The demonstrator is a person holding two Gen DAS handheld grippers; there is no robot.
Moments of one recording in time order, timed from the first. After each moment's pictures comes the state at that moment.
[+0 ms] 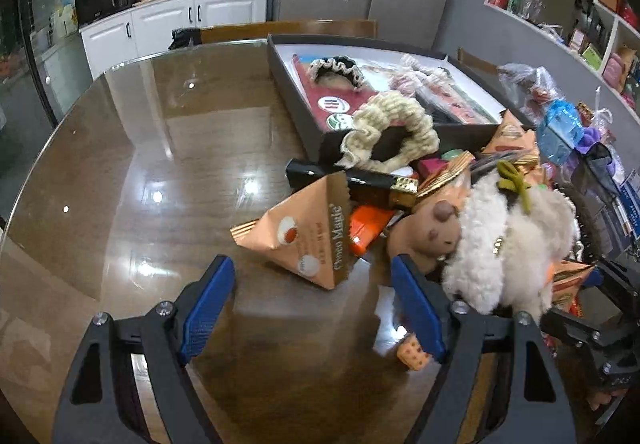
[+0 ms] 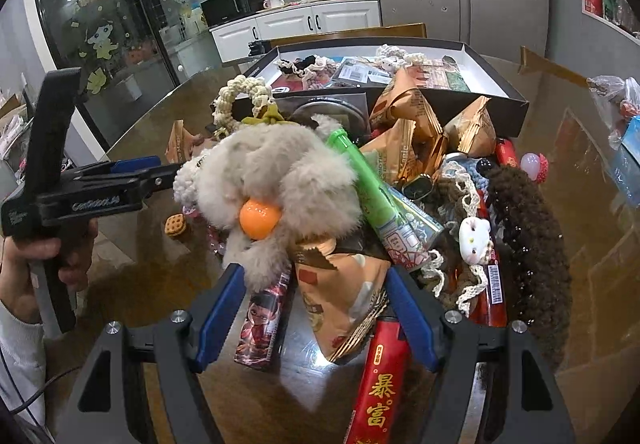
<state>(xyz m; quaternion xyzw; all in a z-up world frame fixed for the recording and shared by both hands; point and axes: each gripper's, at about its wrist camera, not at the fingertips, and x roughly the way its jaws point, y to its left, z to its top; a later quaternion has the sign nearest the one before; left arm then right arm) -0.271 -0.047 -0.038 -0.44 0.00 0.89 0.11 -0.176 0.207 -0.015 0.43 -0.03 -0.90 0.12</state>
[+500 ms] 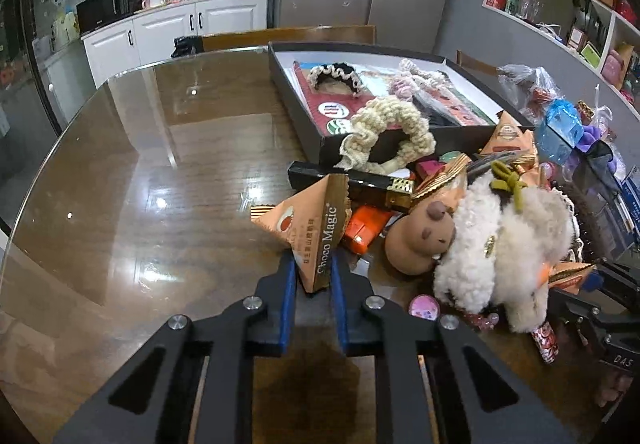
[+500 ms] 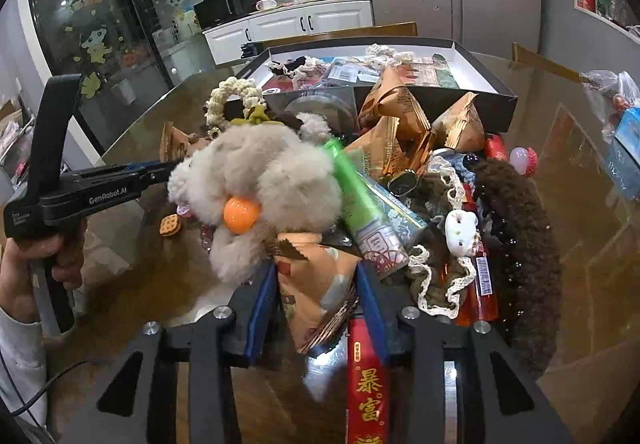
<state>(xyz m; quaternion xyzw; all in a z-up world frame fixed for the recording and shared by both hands) -0.265 -0.046 -0.035 -0.43 0.00 0.90 0.11 -0.174 0.212 -0.015 0.43 -0.04 -0.90 0.11</state>
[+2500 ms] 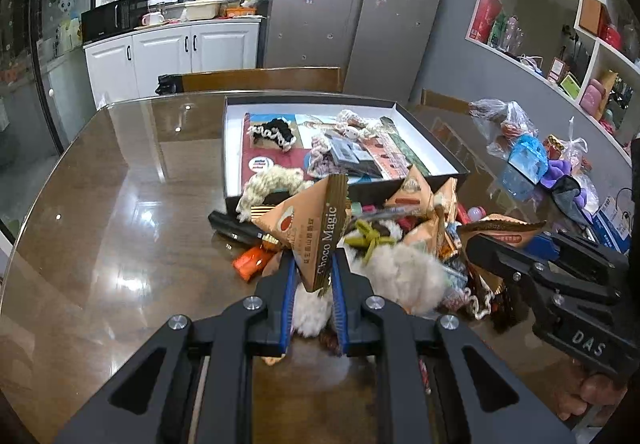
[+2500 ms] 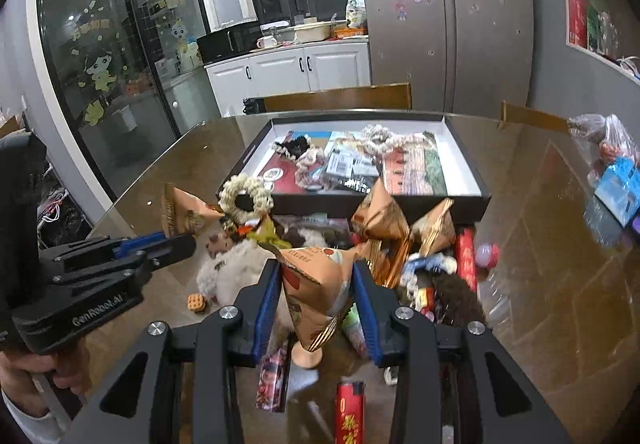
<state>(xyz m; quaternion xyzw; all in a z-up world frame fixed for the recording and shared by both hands) -0.232 0.017 0.038 -0.39 -0.04 0.91 0.12 -0.185 0.215 0.067 0.37 -0.03 -0.92 0.10</state>
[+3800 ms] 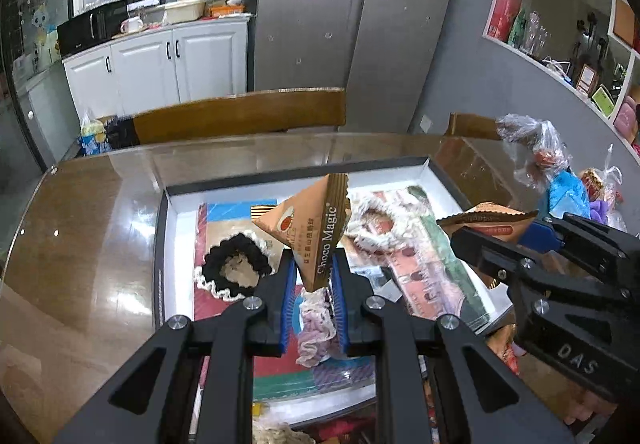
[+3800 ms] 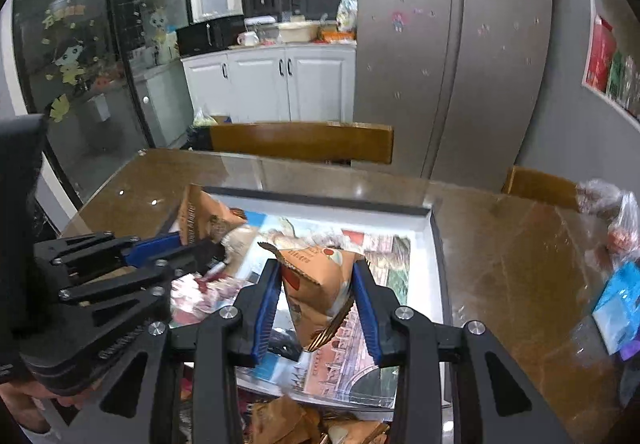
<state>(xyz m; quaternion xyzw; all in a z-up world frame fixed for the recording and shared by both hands) -0.443 0.070 0.032 -0.41 -0.02 0.90 0.12 -0.377 0.249 0.086 0.38 0.02 -0.92 0.07</state>
